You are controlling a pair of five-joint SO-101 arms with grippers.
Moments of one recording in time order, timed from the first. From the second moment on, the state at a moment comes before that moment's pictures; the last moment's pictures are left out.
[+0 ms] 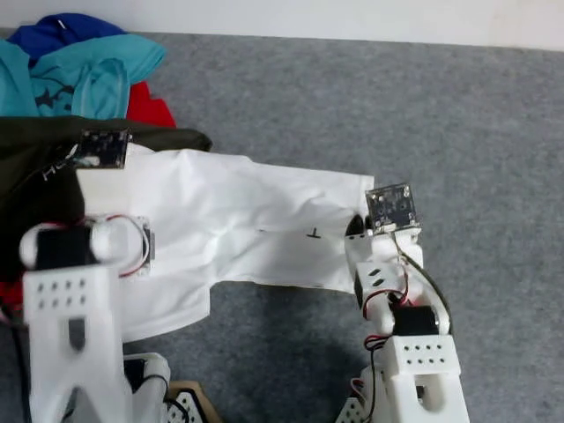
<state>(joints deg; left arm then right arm) -13.8 -48.4 36.2 88.3 -2.9 -8.4 -66.0 80.9 24.2 13.1</state>
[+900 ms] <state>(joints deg) -14.7 -27.7 43.5 71.0 3.0 -9.8 -67.7 86.5 21.2 11.1</state>
